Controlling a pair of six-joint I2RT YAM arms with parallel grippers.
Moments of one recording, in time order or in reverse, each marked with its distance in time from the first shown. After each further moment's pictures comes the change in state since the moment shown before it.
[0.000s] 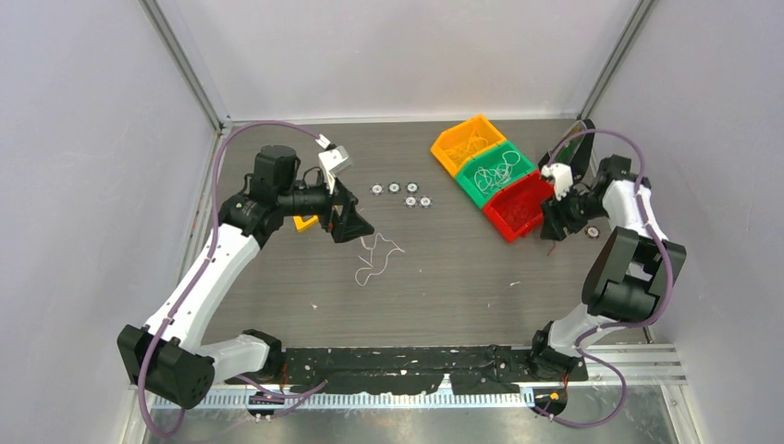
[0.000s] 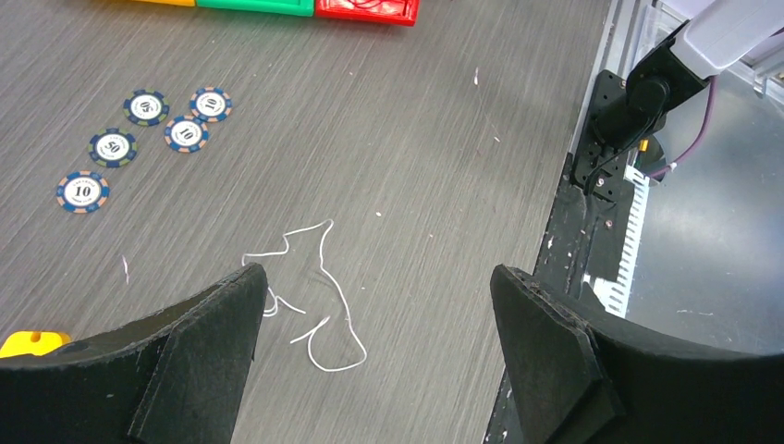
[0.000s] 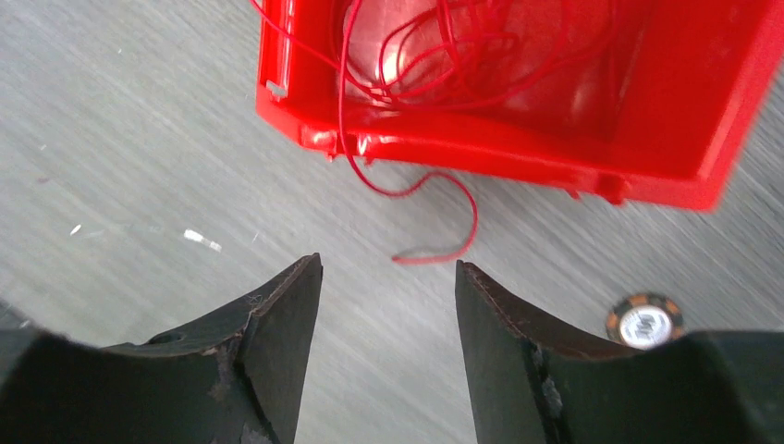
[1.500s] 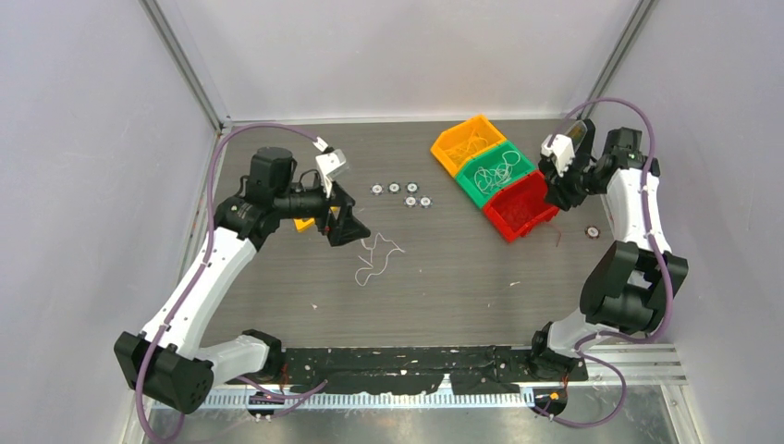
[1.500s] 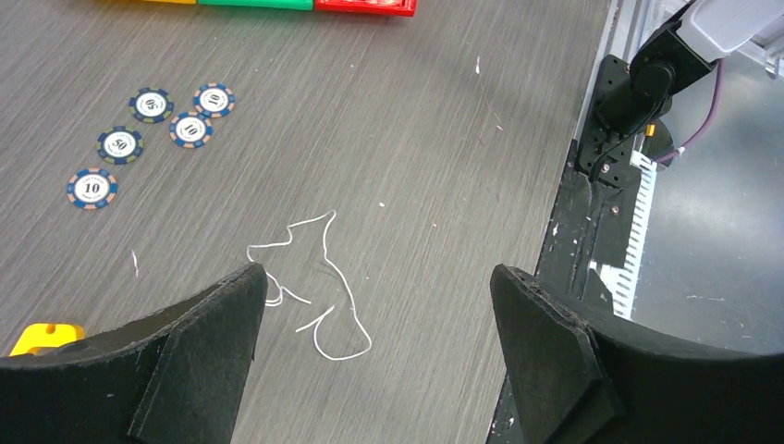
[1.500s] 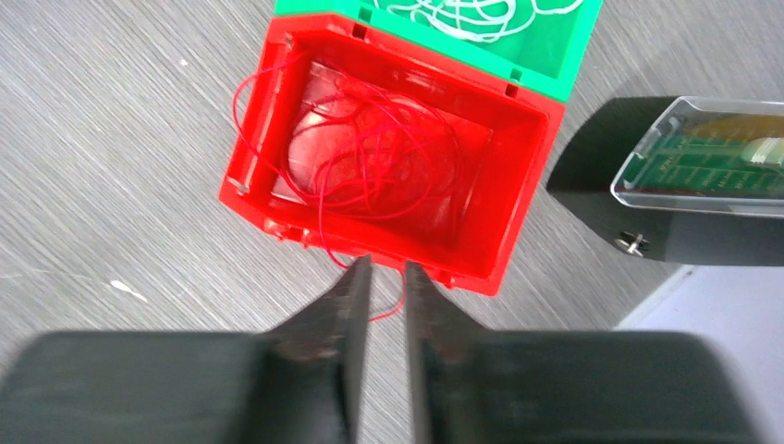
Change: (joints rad) left arm 0.007 -0.025 0.003 -0.047 0.006 0.055; right arm 0.042 -0.068 0.113 0.071 -0.119 -0.137
